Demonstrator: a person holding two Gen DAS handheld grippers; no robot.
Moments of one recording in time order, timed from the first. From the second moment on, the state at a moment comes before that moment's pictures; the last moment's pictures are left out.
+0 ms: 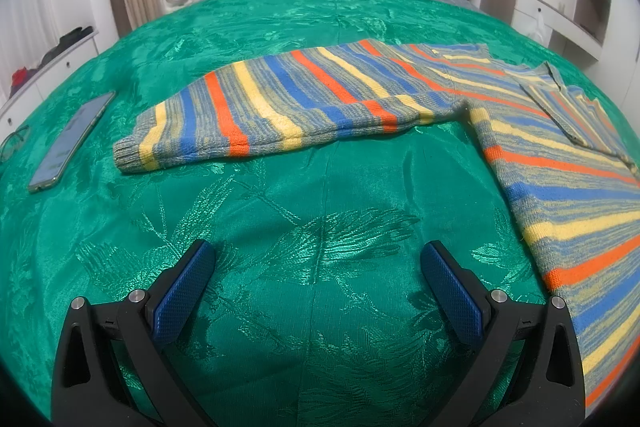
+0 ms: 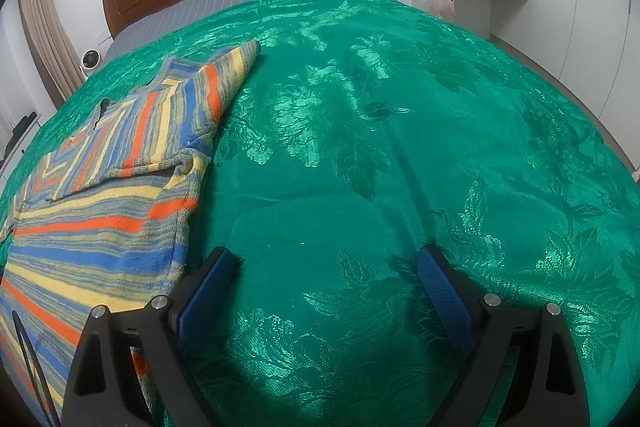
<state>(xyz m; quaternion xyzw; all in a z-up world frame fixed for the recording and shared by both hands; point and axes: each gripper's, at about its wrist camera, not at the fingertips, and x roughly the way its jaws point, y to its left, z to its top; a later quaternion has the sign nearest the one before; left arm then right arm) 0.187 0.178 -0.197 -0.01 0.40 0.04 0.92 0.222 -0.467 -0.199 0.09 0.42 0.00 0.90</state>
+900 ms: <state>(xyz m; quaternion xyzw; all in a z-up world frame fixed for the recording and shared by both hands) 0.186 0.178 -0.197 -0.01 0.40 0.04 0.92 0.221 -0.465 -0.197 0.08 0.42 -0.01 0.90</state>
